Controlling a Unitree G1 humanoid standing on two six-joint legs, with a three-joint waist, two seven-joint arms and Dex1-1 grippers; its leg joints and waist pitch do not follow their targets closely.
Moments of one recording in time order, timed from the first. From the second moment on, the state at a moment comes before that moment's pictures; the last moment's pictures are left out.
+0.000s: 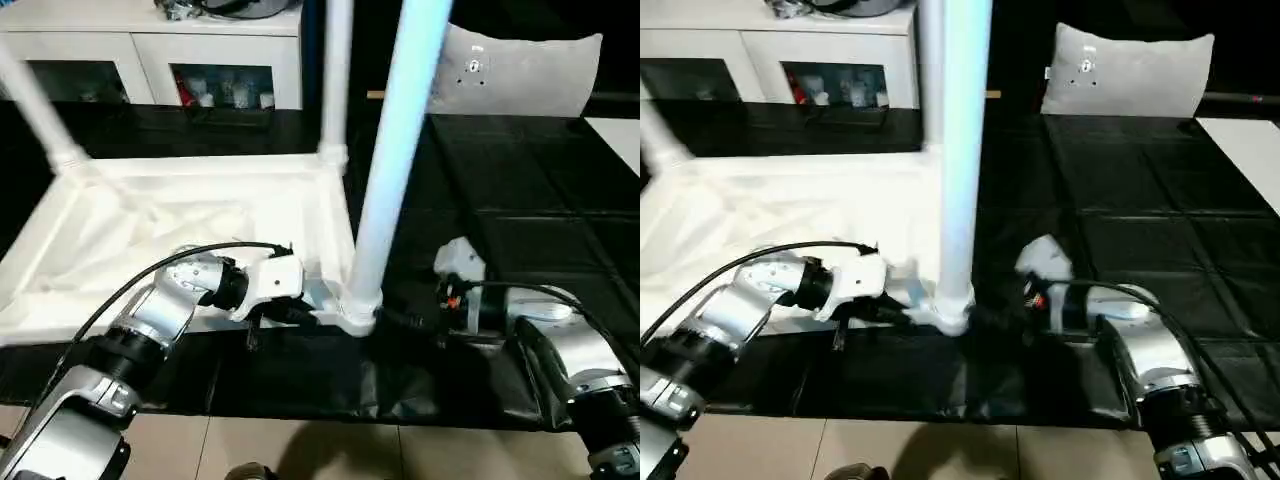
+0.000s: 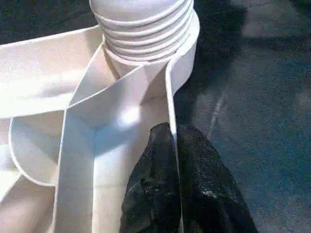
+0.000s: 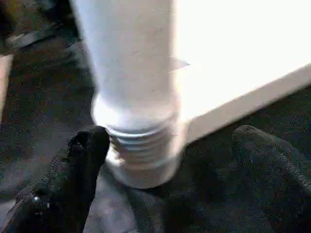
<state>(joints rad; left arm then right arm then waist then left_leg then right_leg) -0.62 0.45 -0.43 0.54 0.08 -0.08 -1.28 -0.36 -0.49 0.21 0.32 0.24 0.15 1.12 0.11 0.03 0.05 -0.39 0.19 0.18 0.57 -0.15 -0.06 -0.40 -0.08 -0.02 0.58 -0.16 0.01</state>
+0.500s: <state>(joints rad) -0.65 0.43 -0.44 0.60 0.08 -0.16 -1.32 -0.42 -0.44 0.25 0.38 0.23 0.14 1.17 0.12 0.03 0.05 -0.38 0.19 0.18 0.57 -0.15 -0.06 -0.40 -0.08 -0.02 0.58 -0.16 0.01</state>
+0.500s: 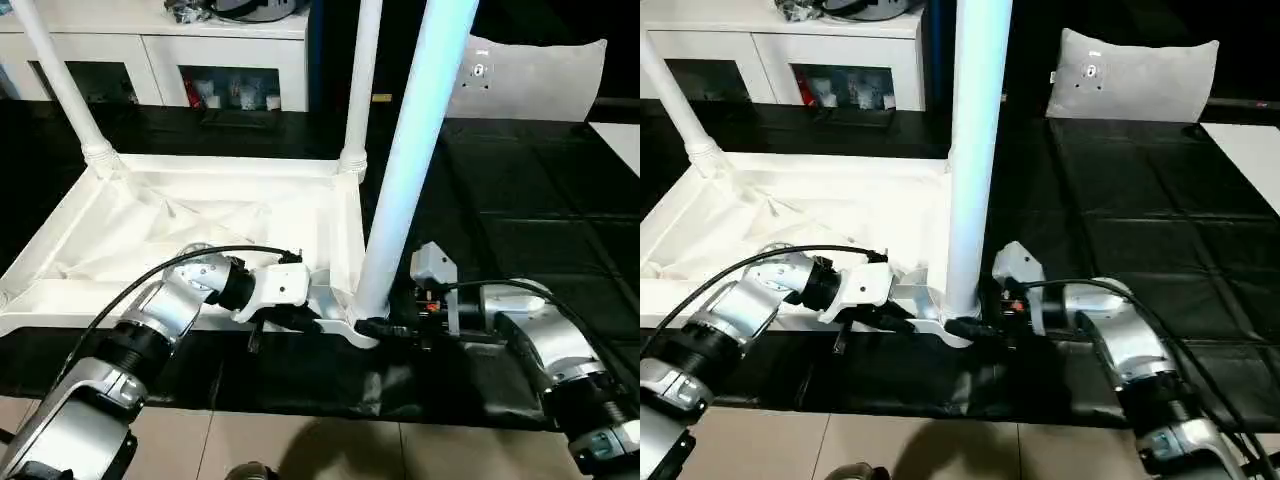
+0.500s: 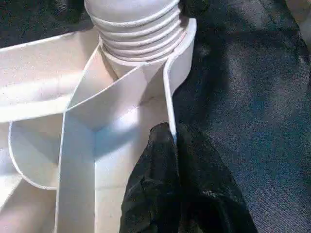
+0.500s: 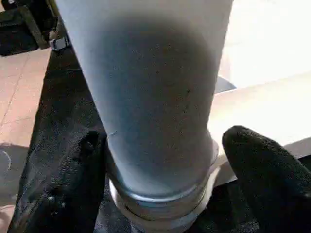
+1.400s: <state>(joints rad) -0.54 0.23 -0.30 0.42 0.13 0.34 -0.88 -0.42 -0.14 0.08 0.44 0.16 0.27 0.56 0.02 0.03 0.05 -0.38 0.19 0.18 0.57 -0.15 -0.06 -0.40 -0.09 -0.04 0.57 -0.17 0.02</state>
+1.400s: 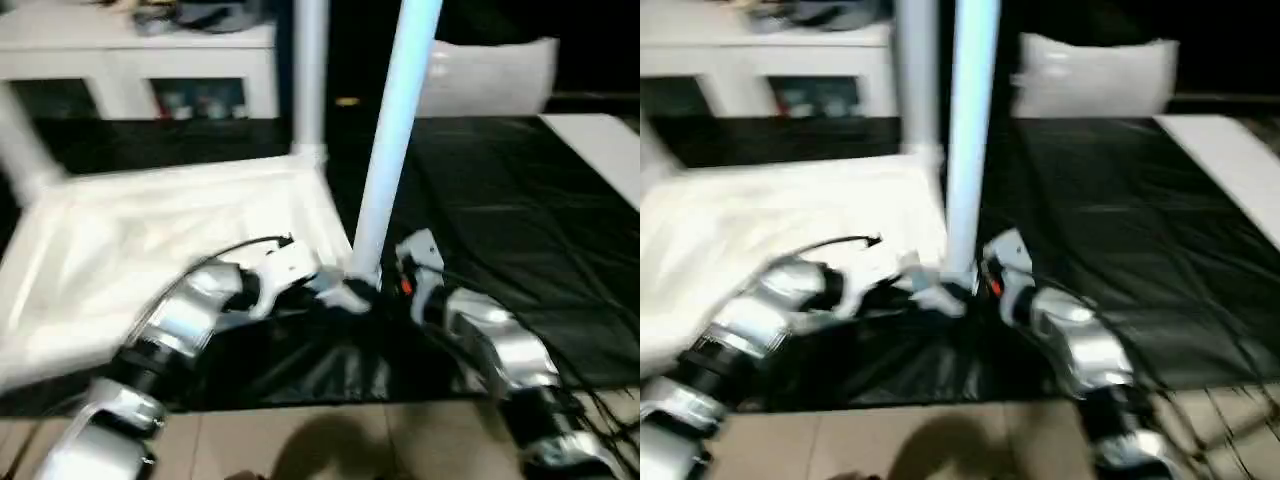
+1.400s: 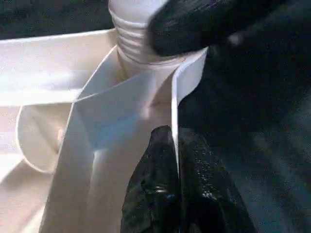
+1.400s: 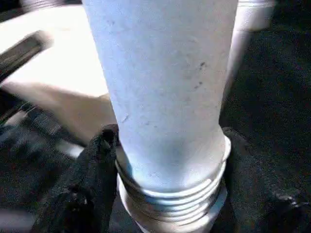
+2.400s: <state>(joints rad) -0.56 0.34 -0.34 0.46 0.10 0.13 -1.02 -0.35 -0.37 0.07 0.39 0.19 0.12 0.86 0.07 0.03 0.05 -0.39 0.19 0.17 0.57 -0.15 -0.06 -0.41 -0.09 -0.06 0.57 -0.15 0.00</state>
